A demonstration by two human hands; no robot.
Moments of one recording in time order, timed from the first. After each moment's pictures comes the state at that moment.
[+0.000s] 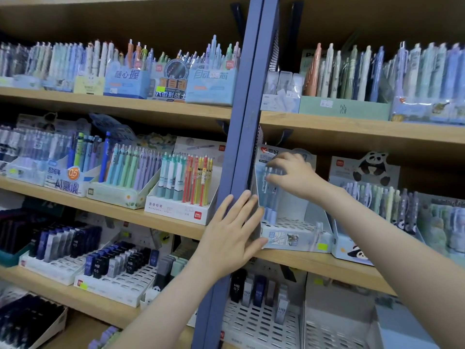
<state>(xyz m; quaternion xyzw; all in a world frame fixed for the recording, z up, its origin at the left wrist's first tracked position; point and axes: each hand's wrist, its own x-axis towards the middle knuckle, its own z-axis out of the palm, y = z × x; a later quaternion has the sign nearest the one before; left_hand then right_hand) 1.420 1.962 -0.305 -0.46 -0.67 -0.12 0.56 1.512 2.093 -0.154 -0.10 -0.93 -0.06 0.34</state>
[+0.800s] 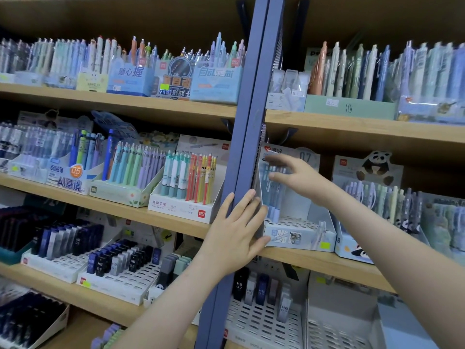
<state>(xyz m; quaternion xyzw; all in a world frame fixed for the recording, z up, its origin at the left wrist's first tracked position) 1.417 1.963 -0.307 -0.46 -0.66 -0.13 0.57 1.510 2.102 -0.163 0.01 -0.92 0.18 0.34</state>
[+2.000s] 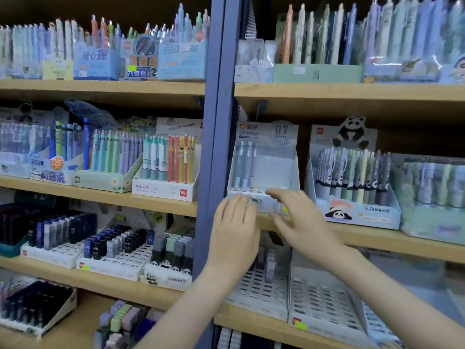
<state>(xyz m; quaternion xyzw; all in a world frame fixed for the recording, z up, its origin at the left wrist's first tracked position) 1.479 1.984 -0.338 -0.42 -0.65 -0.30 0.56 1.590 2.095 -0.280 0.04 -0.90 0.01 0.44</state>
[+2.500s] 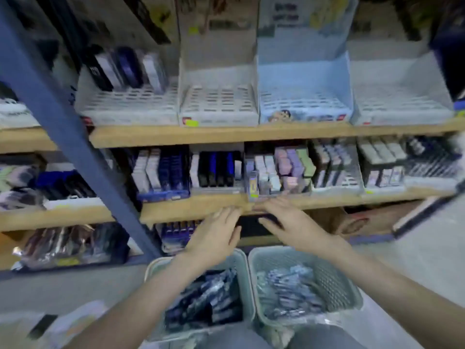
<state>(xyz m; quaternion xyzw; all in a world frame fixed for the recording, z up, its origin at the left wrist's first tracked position) 1.641 2.011 -0.635 -0.66 -0.73 -0.18 0.01 1.802 2.146 -0.609 -0.15 -0.95 0.21 0.15</state>
